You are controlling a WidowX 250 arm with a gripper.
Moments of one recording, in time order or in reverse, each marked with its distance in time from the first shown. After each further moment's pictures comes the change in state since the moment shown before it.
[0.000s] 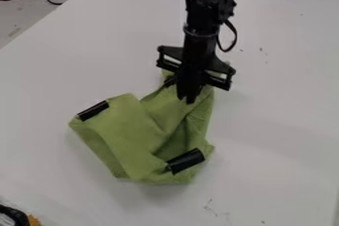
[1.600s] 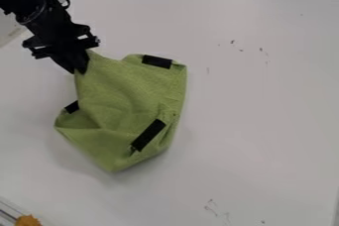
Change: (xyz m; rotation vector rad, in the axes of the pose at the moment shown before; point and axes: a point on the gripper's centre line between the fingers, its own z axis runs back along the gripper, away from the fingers) arm -0.038 0.174 0.000 -0.292 -0.299 0.351
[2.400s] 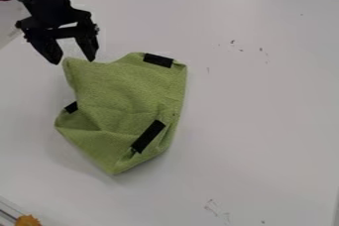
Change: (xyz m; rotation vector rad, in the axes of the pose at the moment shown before) arm 0.006 -0.015 0.030 0.117 0.057 -0.025
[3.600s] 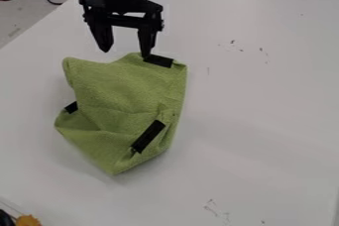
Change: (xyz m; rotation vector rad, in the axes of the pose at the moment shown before) arm 0.003 -0.081 -0.003 0.126 0.126 -0.134
